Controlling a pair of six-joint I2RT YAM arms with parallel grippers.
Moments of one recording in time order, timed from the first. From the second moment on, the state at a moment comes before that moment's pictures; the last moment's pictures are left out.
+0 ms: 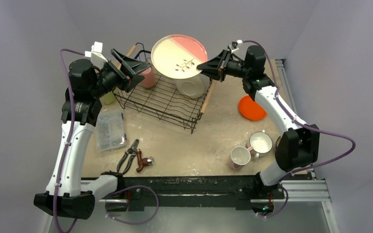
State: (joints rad) left arm -0.09 1.09 1.37 -0.43 0.55 -1.07; right arm 0.25 1.58 1.40 0.13 -0.90 1.45
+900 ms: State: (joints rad) left arm -0.16 1.24 1.34 -0.29 0.49 -1.21; right arm 0.33 1.58 1.39 0.18 -0.96 1.46
